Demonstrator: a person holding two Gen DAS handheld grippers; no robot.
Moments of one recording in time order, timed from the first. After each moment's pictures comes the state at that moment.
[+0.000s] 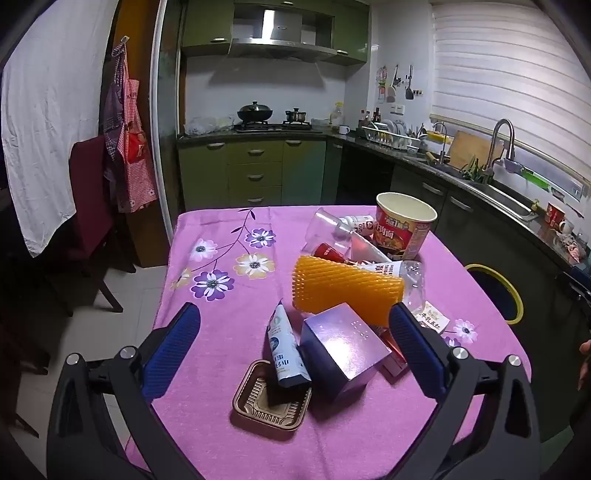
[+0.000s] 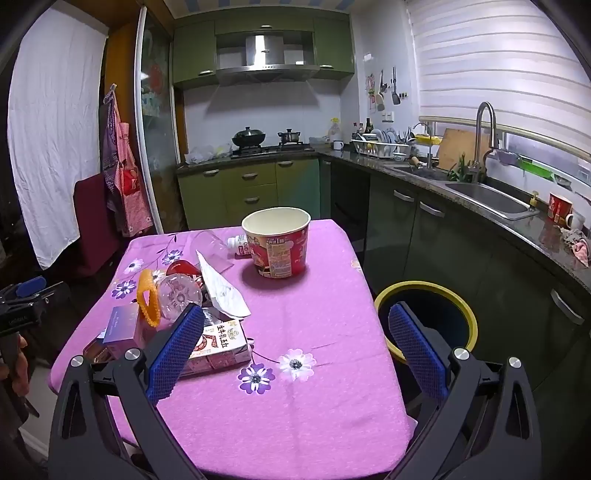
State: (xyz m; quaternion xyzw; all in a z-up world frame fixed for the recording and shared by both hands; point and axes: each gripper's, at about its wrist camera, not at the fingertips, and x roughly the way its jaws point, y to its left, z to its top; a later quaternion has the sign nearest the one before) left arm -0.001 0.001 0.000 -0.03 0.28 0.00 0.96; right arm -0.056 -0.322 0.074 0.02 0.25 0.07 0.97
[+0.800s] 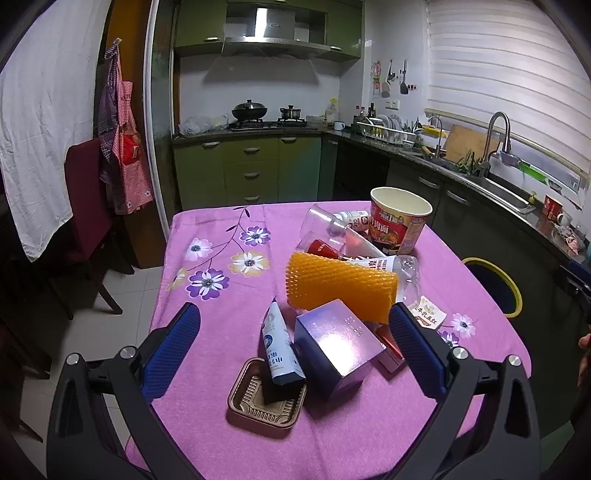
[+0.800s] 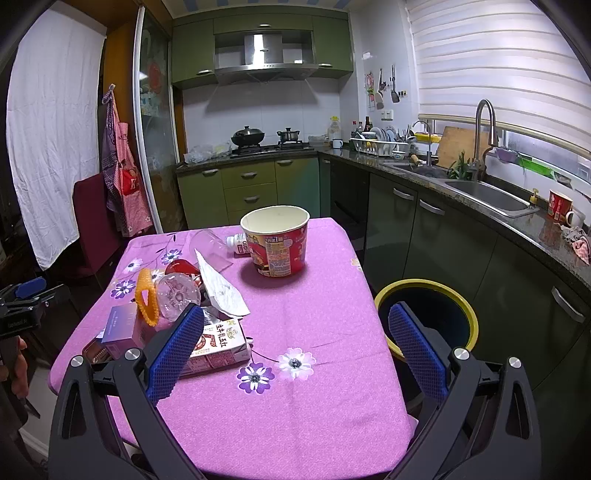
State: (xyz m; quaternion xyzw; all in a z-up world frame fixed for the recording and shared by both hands) left arm 0.001 -0.008 0.000 -0.02 0.29 0.00 0.96; right arm -0.057 -0.322 0.074 0.02 0.25 0.07 0.97
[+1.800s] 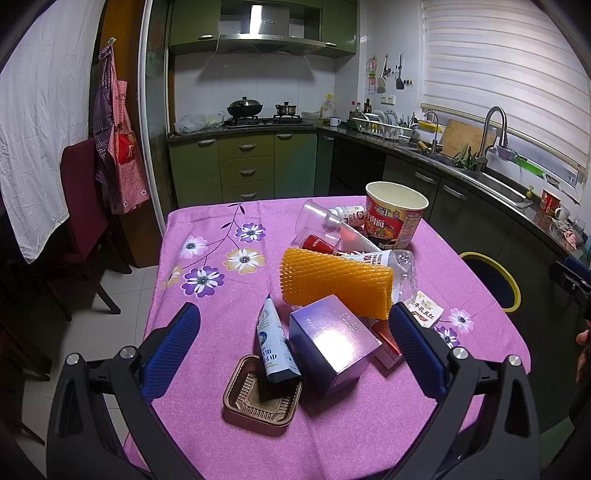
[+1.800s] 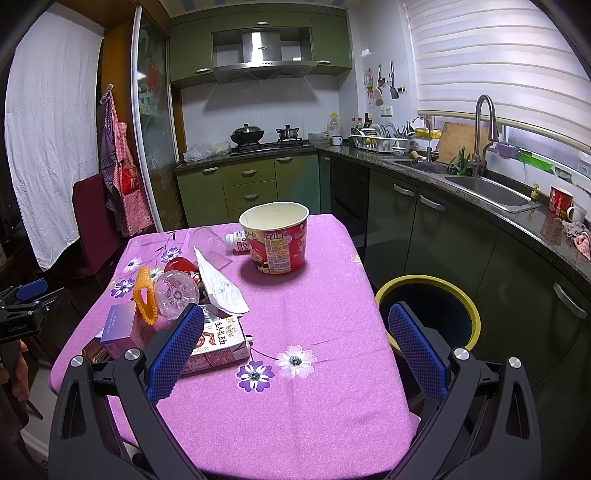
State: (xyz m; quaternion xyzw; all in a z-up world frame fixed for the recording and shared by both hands) left arm 0.003 -0.014 -0.004 -0.01 0.29 0.00 0.96; right arm -0.053 -0.319 0.061 0.03 0.25 0.06 0.97
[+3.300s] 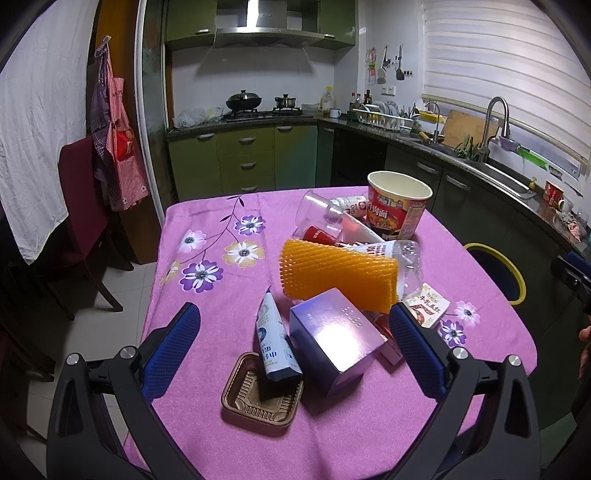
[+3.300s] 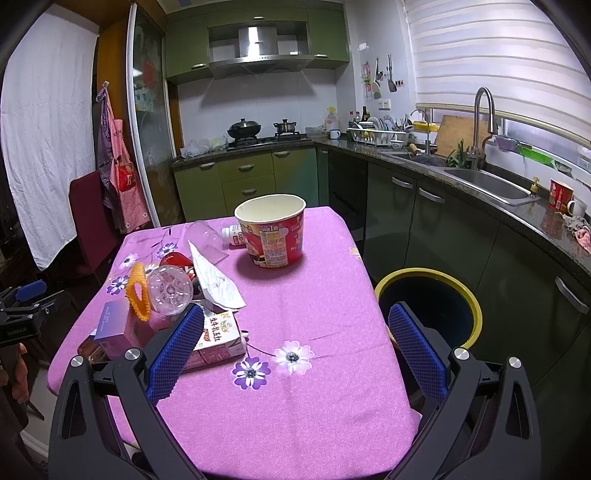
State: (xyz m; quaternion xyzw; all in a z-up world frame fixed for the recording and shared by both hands) left arm 0.014 -0.016 -0.015 0.00 0.31 0.00 0.95; right arm -0.040 -0.324 0.055 0.03 0.27 0.06 0.96
